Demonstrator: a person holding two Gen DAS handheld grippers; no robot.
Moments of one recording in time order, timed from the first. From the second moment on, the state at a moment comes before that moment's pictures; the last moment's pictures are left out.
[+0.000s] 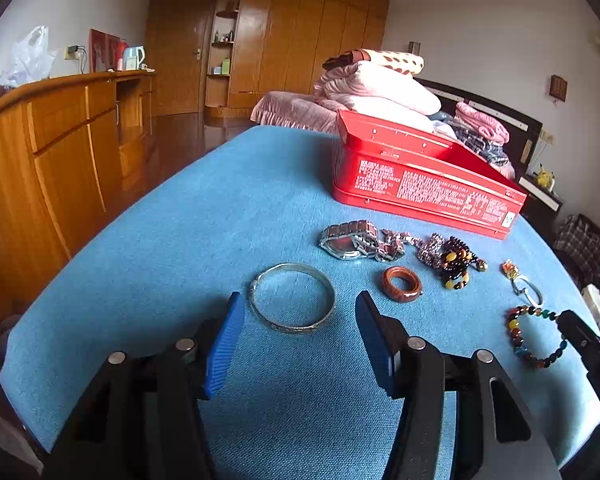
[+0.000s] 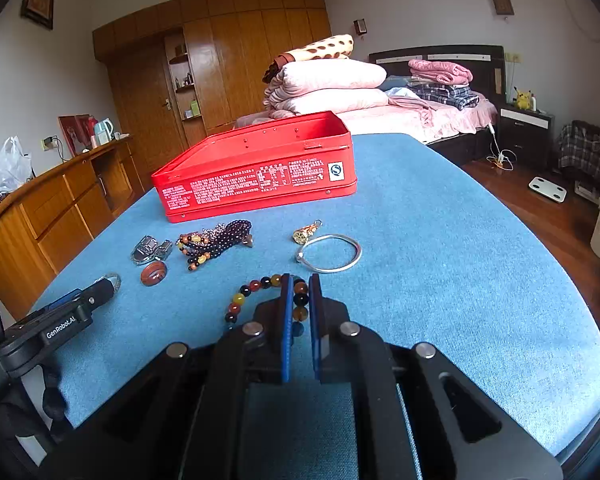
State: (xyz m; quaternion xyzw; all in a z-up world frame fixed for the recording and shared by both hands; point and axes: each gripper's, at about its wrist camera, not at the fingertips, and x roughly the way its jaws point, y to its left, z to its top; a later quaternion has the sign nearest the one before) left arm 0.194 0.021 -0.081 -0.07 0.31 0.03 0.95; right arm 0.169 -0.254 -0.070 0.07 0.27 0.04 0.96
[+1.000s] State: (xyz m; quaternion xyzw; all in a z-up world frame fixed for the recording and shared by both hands) left arm 0.182 0.000 -0.053 -0.07 0.25 -0.04 0.96; right arm 0.162 -0.281 -0.040 0.13 0.24 0.11 0.96
